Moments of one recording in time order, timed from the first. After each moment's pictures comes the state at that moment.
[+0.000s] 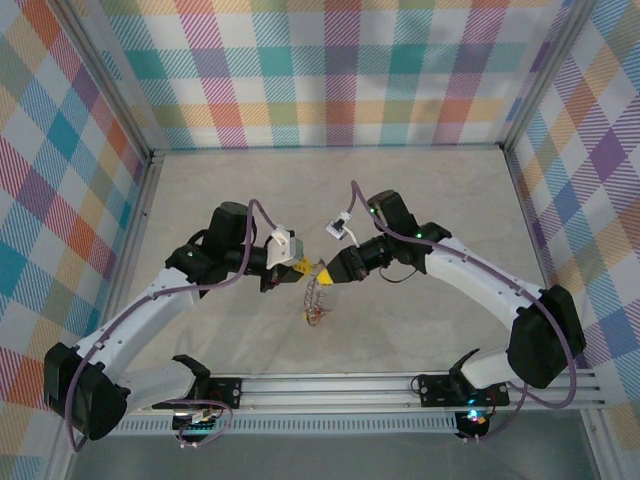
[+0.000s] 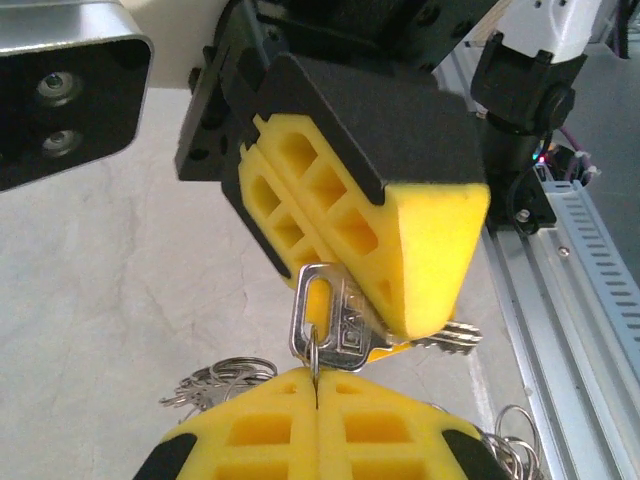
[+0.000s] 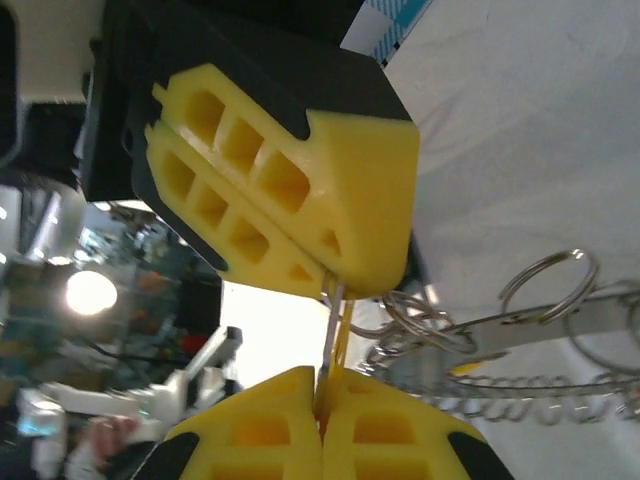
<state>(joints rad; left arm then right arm) -0.53 1.14 0.94 -0.48 0.84 0.62 0.65 1.41 1.07 -0.44 -1.14 0.39</state>
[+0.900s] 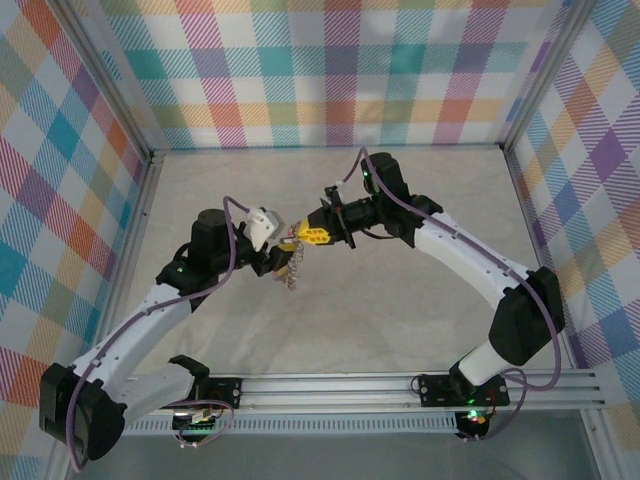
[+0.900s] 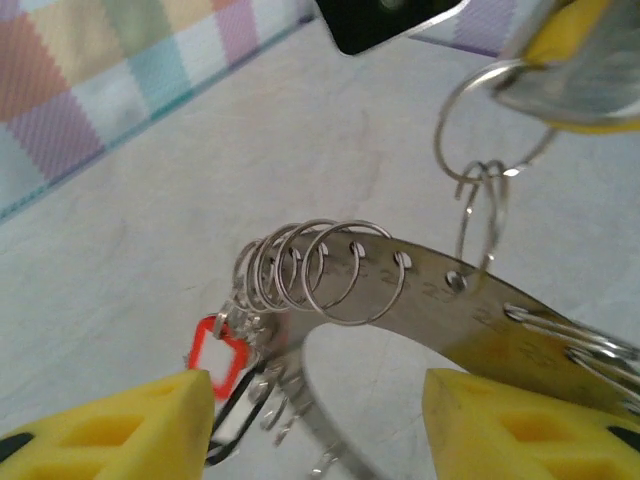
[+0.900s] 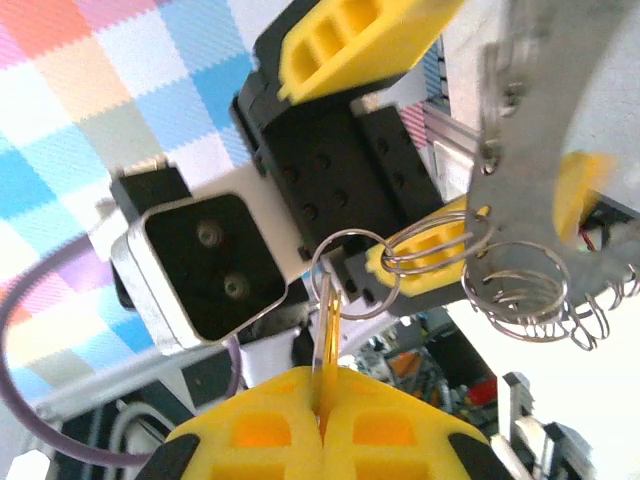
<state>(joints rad) -0.43 1.01 0.77 -0.18 0.42 0.26 0.62 1.56 1.34 -0.27 -1.11 1.45</state>
